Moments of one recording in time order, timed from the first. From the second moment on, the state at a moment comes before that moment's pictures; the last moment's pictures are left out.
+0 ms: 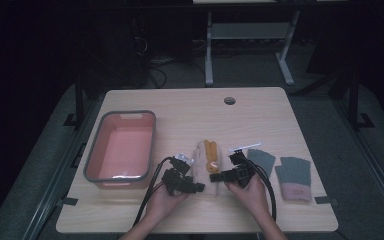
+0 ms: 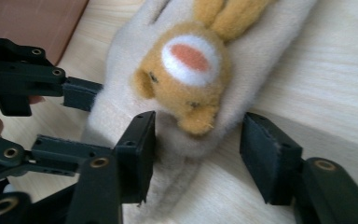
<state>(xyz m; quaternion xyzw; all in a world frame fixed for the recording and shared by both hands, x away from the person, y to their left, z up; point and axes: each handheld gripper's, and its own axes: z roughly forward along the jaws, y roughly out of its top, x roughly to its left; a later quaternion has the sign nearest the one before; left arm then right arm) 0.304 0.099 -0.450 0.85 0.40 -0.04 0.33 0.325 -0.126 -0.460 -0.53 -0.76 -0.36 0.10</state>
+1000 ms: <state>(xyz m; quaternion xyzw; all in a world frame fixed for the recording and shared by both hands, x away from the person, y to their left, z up) 0.319 0.109 -0.456 0.83 0.42 -0.11 0.36 0.333 -0.122 -0.471 -0.53 -0.73 -0.39 0.16</state>
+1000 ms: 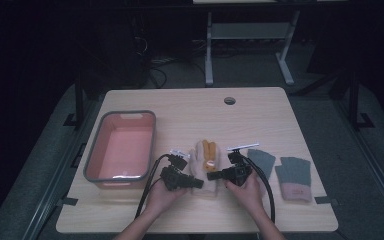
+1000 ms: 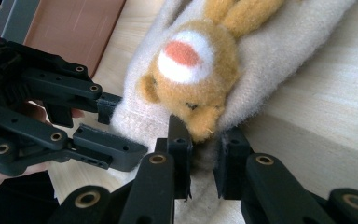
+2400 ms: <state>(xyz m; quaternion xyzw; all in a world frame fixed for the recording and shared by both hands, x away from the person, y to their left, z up) 0.321 0.125 -0.405 0.82 0.39 -0.09 0.42 0.329 -0.124 -0.413 -0.50 -0.72 -0.46 0.14</state>
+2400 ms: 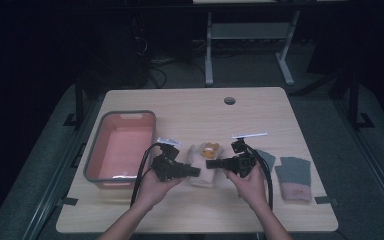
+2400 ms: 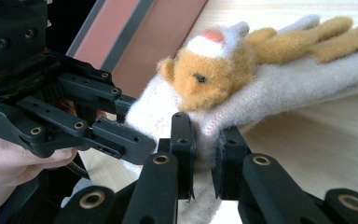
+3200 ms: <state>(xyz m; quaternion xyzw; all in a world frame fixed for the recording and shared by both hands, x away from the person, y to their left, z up) 0.332 0.164 -0.363 0.80 0.38 -0.08 0.46 0.344 -0.098 -0.369 -0.47 -0.72 -0.49 0.13</state>
